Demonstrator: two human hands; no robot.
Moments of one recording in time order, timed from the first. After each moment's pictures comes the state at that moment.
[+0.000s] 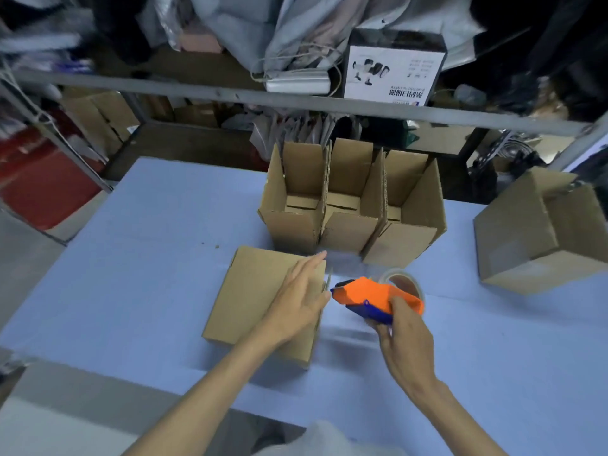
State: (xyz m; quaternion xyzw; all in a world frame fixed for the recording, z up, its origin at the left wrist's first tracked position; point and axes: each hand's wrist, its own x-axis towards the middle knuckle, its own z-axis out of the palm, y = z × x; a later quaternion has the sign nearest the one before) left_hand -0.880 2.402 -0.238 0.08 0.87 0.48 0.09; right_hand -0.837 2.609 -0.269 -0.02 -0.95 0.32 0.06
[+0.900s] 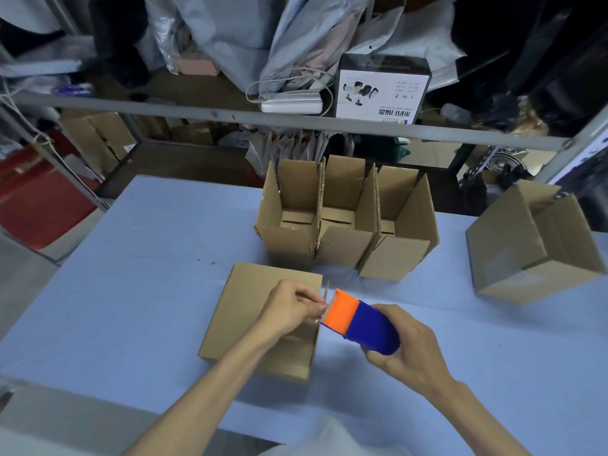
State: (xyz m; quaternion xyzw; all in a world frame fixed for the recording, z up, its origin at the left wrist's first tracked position) left_hand -0.899 2.405 -0.219 -0.10 0.81 0.55 0.21; right_hand -0.847 2.630 -0.247 0.14 -0.93 0.34 0.03
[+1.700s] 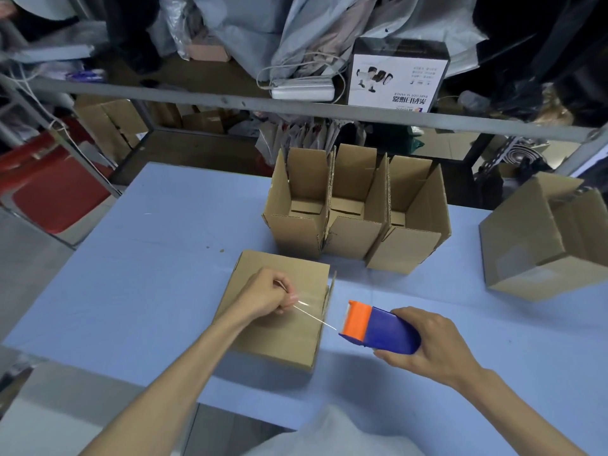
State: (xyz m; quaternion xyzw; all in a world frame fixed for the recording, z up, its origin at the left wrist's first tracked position) left_hand -0.908 2.356 -0.233 -0.13 0.84 0.48 0.22; right_hand -0.853 2.659 -0.239 0.16 -0.95 0.25 -0.05
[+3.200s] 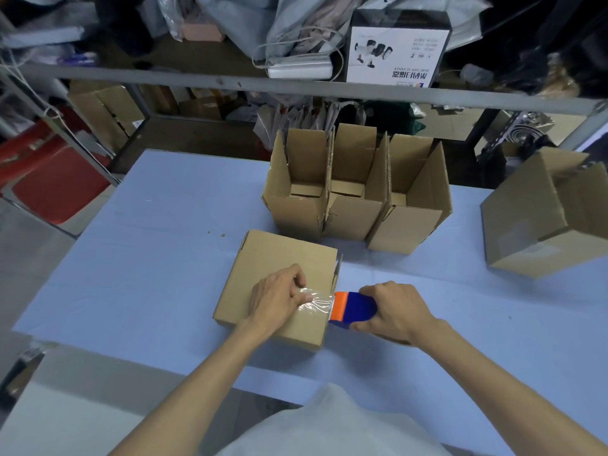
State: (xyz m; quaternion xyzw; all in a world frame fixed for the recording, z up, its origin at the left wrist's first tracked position) left_hand -0.874 2.373 -0.270 0.01 0.96 0.27 0.08; right_hand -0.880 2.613 -0.260 0.20 -0.96 0.08 -0.17
